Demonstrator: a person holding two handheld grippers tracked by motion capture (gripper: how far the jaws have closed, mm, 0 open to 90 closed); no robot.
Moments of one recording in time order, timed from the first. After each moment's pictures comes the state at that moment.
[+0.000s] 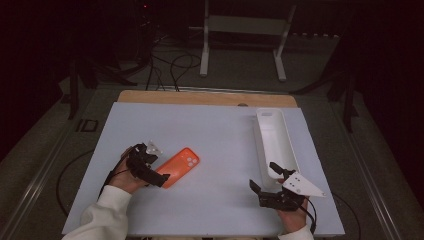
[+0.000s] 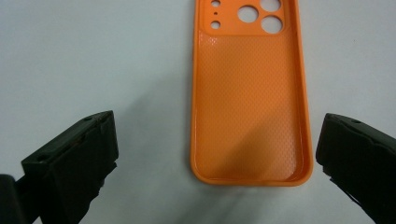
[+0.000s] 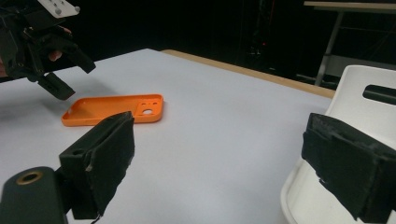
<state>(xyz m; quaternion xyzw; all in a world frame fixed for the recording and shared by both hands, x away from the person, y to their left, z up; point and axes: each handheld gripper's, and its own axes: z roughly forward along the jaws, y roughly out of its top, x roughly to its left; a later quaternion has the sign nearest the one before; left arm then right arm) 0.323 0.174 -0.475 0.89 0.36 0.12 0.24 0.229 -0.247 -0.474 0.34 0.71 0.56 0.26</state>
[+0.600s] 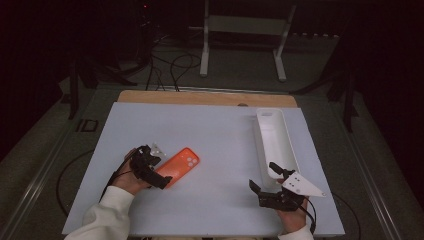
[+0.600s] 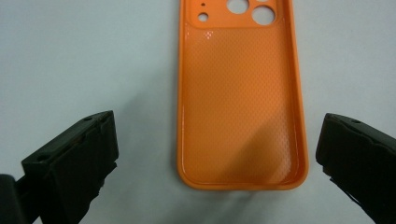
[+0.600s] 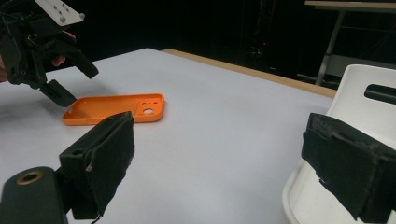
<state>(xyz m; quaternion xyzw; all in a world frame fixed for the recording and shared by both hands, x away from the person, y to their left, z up) 0.323 0.166 -0.482 0.90 0.35 0.11 0.23 0.229 -0.247 -0.475 0.34 0.71 0.56 0.26</state>
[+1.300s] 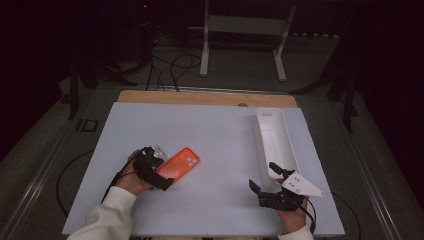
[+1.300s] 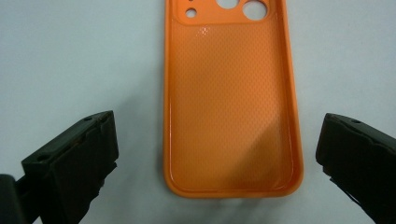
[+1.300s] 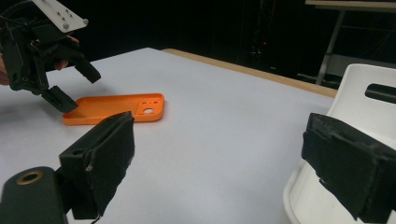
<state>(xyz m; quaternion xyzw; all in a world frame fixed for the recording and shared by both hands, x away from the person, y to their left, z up) 0.323 0.160 -0.488 0.91 0.34 0.11 0.23 0.230 -0.247 -0.475 0.34 0.71 0.56 0.26</state>
